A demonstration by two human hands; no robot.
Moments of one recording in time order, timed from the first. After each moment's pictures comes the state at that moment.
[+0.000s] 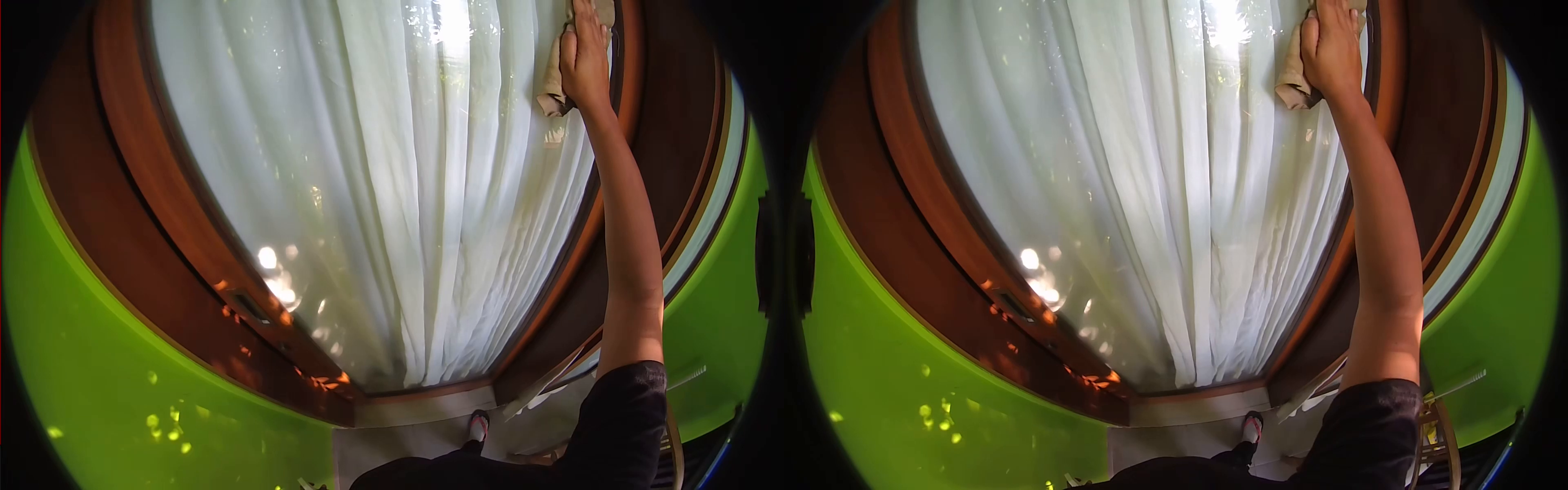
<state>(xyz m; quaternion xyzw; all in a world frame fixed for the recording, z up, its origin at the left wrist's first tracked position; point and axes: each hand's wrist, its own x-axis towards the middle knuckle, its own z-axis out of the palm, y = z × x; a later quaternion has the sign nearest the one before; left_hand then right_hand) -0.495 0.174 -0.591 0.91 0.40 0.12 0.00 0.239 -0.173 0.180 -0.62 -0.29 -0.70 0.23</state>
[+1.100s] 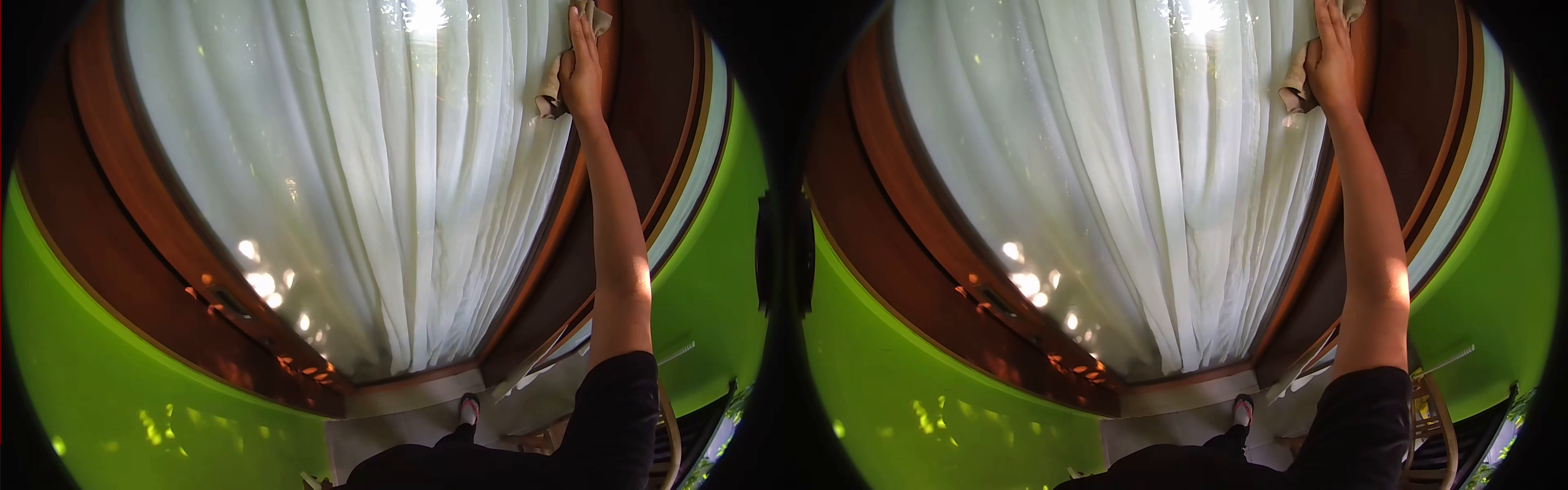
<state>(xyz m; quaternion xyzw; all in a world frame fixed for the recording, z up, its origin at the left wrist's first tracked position) -0.478 0.150 -0.522 0.87 0.44 0.03 0.22 0.282 -0.202 0.152 -0.60 -0.32 -0.70 0.21</state>
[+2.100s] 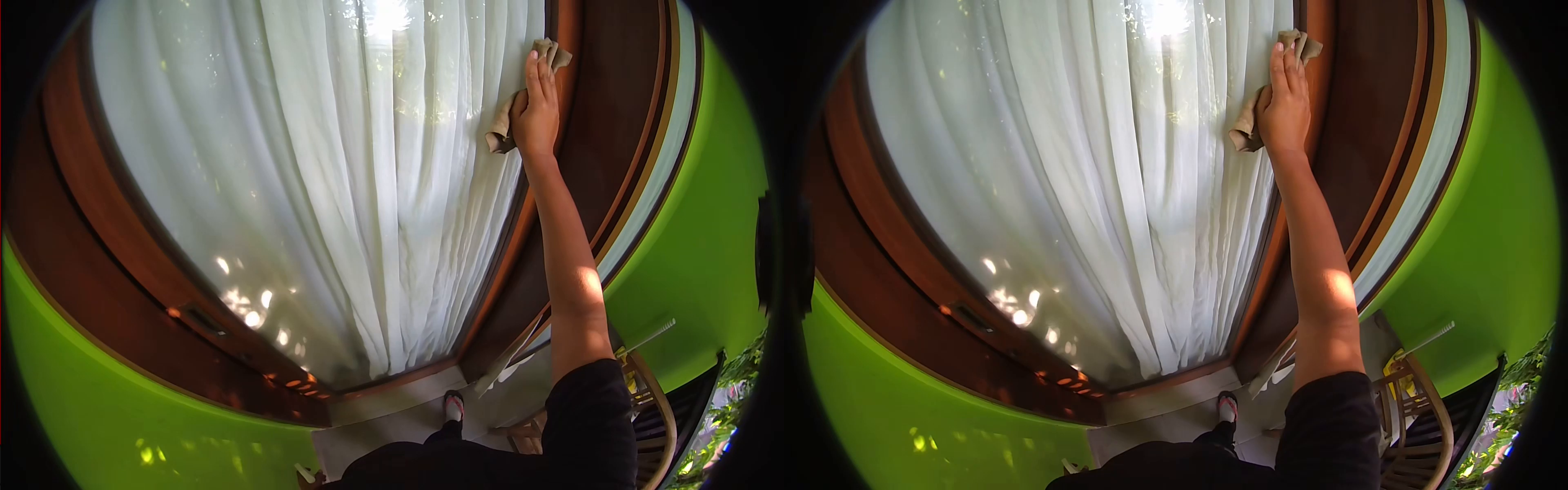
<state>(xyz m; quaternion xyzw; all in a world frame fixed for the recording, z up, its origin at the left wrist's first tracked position) -0.401 0.214 -0.504 0.85 0.38 0.03 0.37 0.258 -0.209 0.099 -0.67 -0.17 -0.70 0.20</state>
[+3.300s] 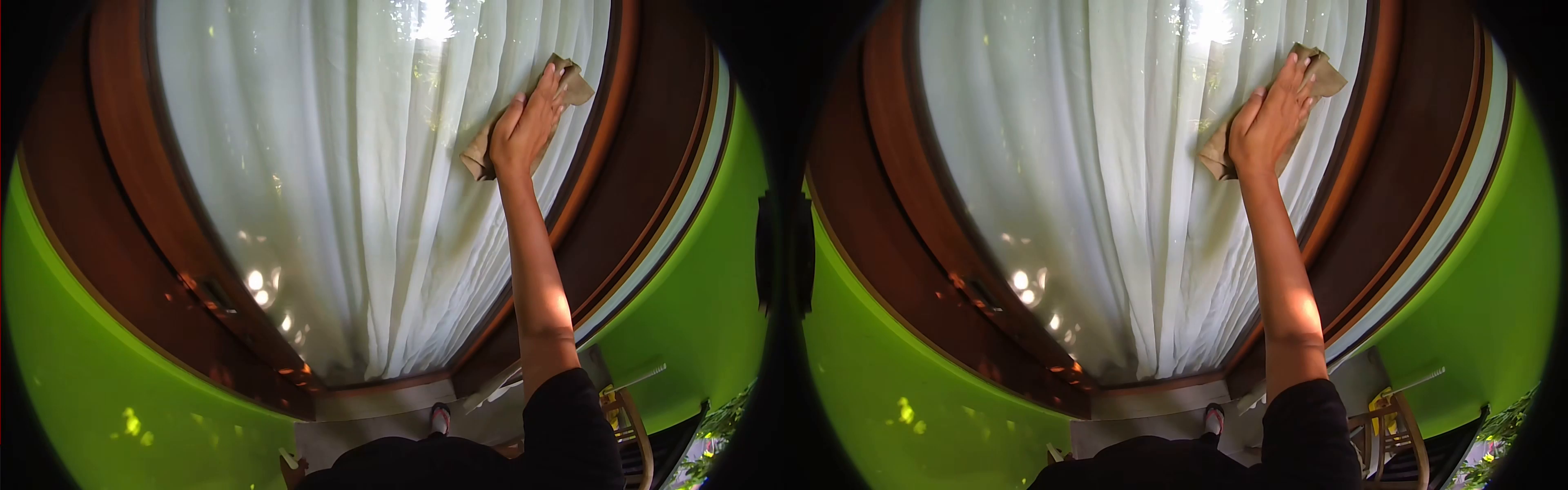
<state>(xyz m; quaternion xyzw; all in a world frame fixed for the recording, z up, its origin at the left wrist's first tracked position) -0.393 0.199 -0.559 0.76 0.40 0.11 0.50 0.202 -0.116 0.107 -0.60 -0.21 -0.68 0.36</state>
